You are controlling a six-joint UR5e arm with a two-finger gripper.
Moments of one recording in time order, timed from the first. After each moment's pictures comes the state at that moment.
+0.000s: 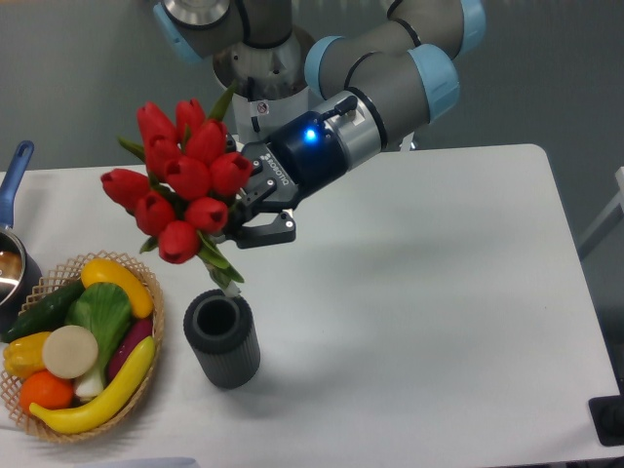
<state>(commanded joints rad) 2.55 -1.83 -1.68 -0.73 0.03 1.00</state>
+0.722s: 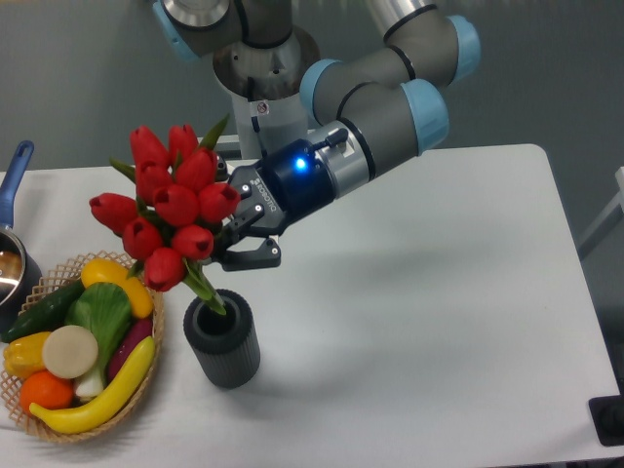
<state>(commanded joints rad) 2.54 -1.89 -1.69 -0.73 0.03 1.01</state>
